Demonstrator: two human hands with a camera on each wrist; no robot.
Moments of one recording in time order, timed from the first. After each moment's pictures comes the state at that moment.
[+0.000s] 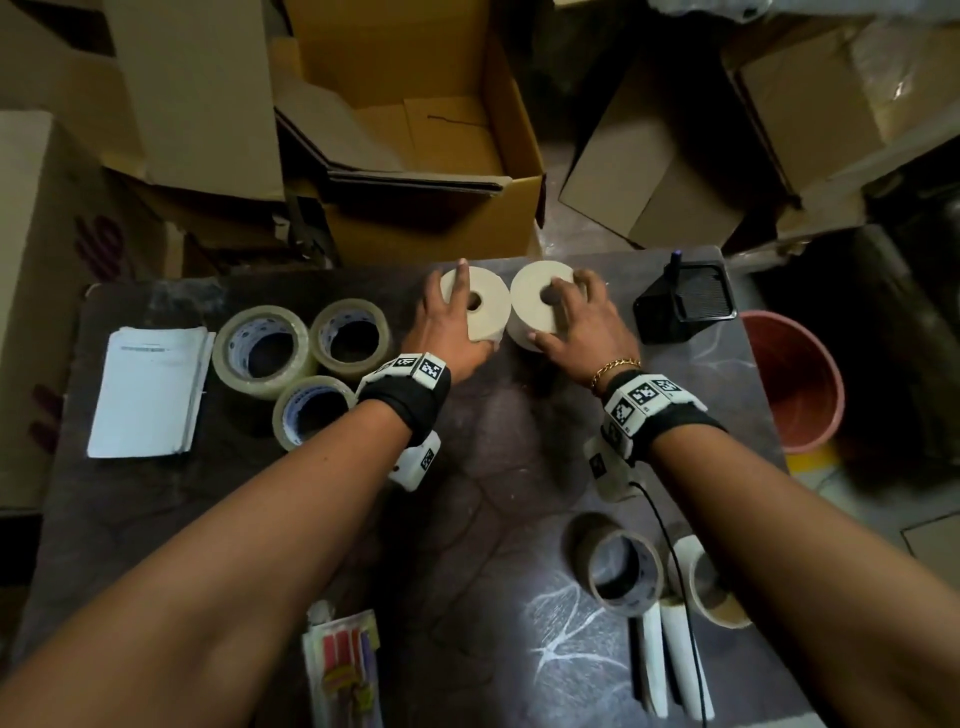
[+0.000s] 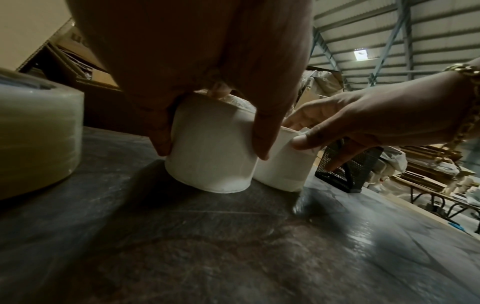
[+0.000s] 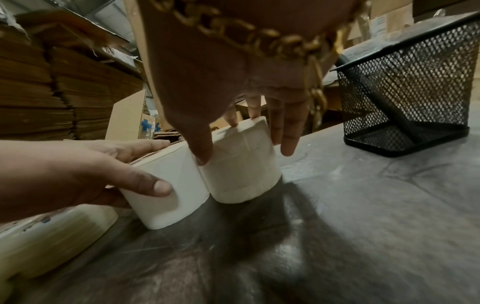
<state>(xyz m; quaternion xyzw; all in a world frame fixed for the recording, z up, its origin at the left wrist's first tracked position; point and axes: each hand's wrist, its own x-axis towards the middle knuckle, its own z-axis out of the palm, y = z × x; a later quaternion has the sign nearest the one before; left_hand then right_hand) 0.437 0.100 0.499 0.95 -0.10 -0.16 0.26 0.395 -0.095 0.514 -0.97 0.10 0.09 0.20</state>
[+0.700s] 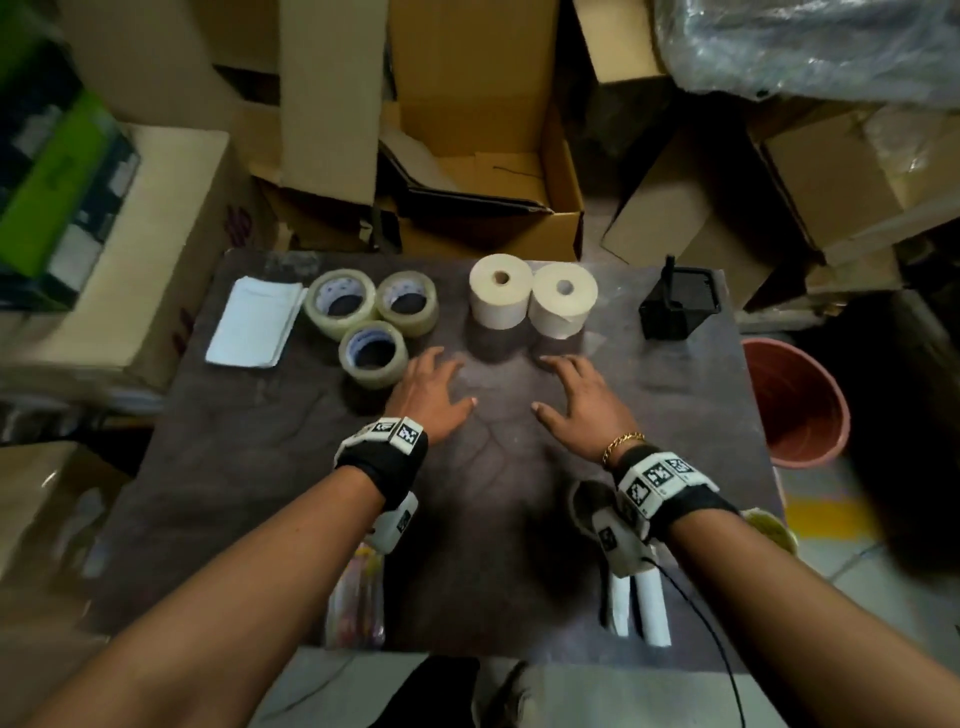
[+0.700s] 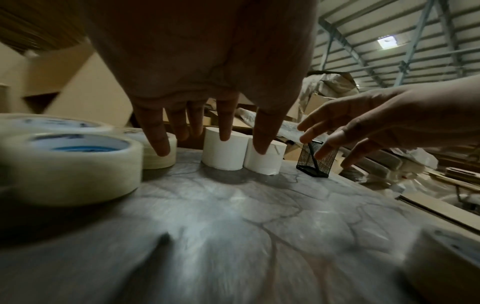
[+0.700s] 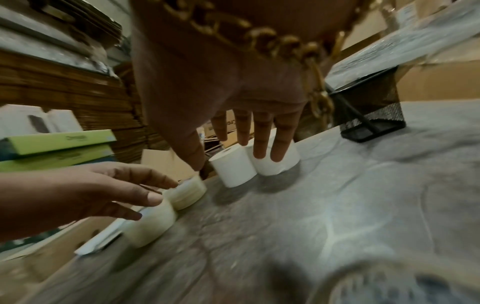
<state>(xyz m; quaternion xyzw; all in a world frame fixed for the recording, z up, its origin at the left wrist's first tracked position) 0.268 0.170 0.534 0.96 -0.05 -0.16 0.22 0.235 -0.064 0.551 -0.96 -0.05 0.11 0.26</state>
